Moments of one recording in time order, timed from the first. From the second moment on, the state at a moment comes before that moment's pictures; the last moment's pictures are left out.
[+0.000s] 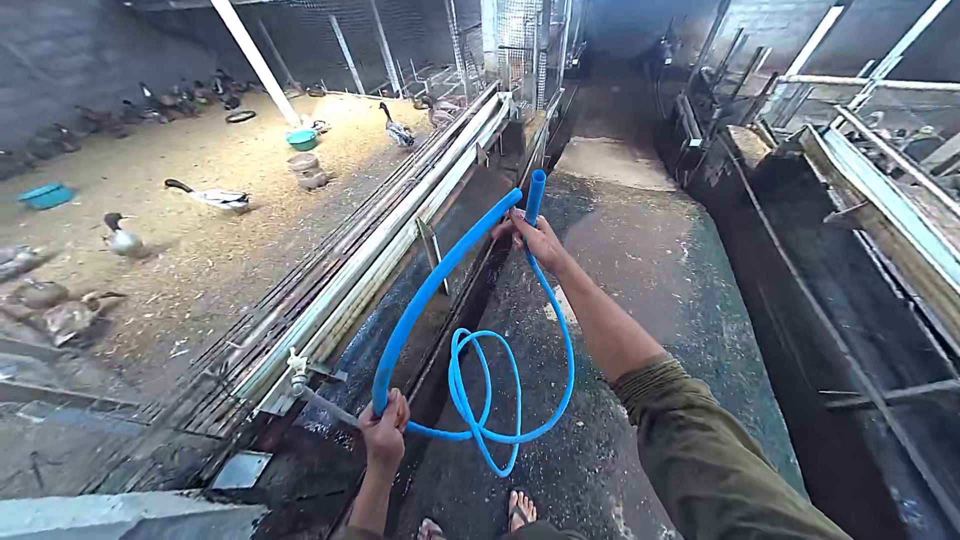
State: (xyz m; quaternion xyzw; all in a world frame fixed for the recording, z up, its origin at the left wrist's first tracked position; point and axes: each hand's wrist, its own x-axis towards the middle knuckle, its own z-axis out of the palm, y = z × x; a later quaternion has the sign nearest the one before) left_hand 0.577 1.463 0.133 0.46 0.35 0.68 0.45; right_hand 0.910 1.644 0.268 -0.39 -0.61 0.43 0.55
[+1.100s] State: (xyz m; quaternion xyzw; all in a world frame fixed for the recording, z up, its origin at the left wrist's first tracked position) left_hand 0.205 1.755 -0.106 0.35 0.84 0.22 0.36; right_hand 0.524 1.777 -0.084 -0.45 -0.79 0.41 -0.06
